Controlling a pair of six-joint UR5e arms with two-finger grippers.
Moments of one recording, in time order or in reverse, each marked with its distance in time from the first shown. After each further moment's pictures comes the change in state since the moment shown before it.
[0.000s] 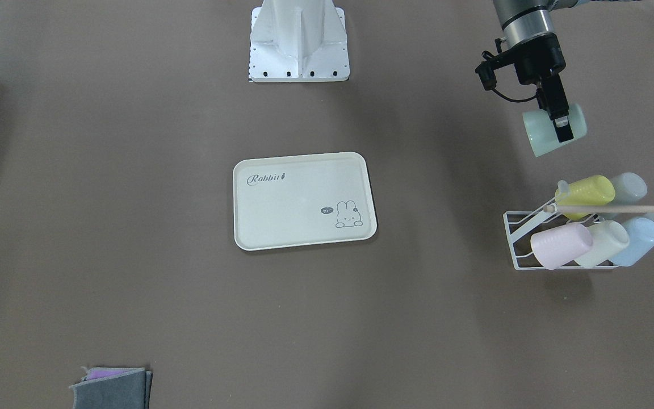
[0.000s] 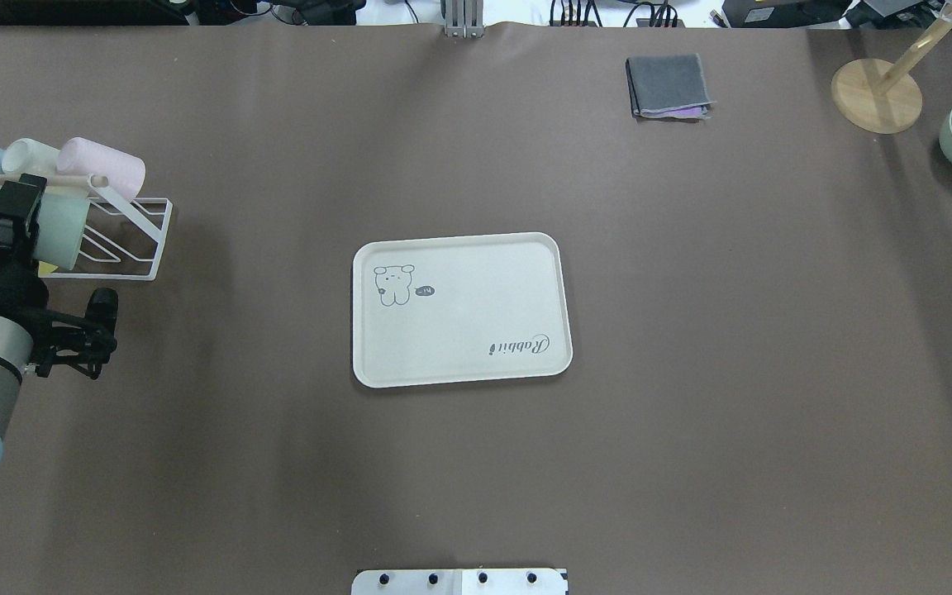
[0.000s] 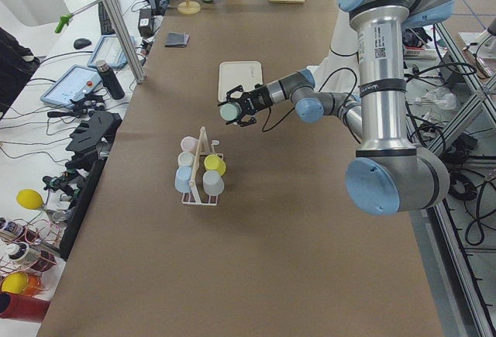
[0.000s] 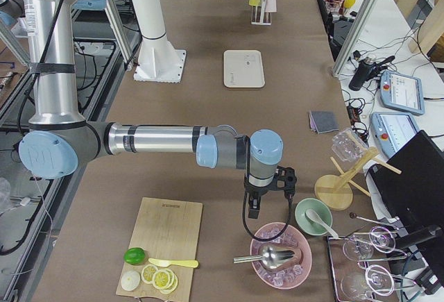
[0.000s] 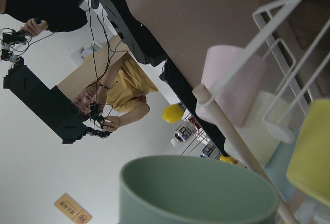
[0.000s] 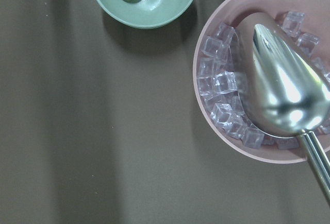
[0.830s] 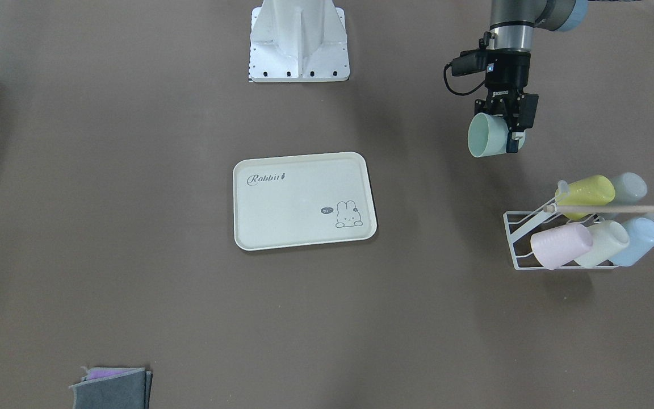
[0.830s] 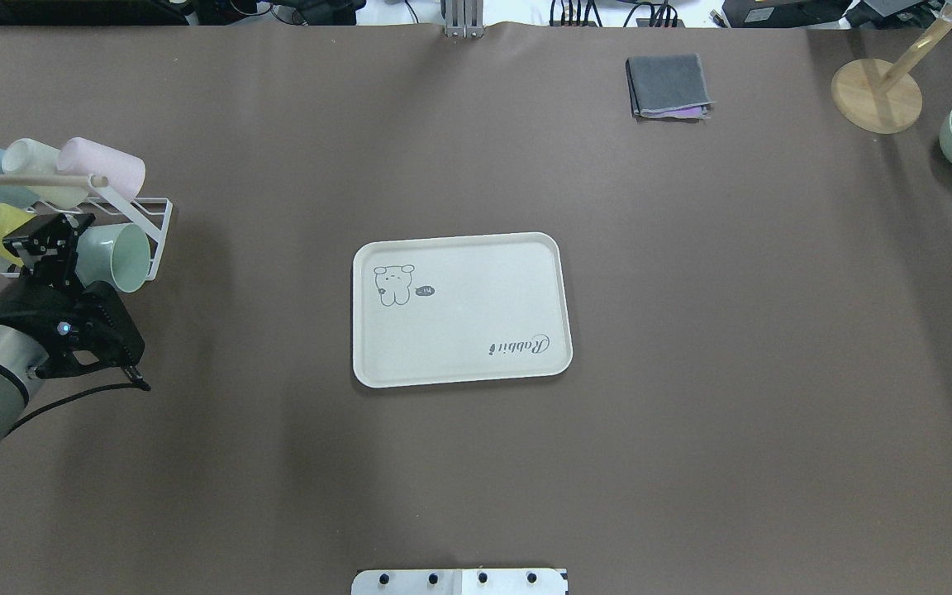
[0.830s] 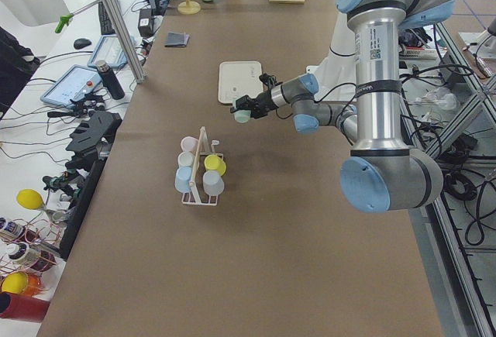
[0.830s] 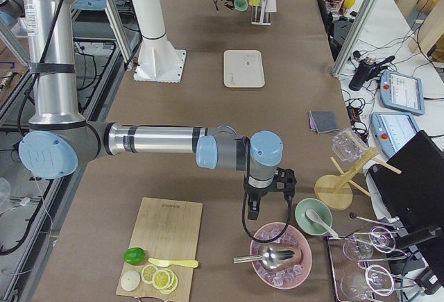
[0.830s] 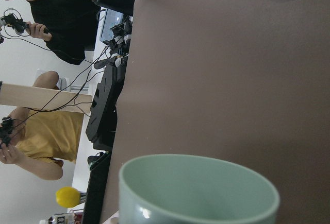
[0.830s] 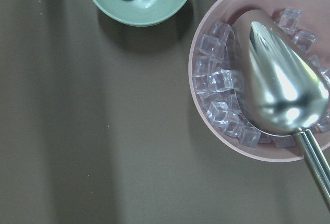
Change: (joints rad) left arm 0.053 -0.044 0.124 -0.342 -0.250 -0.544; right arm 0.000 0.000 -0.007 0.000 -0.006 0.000
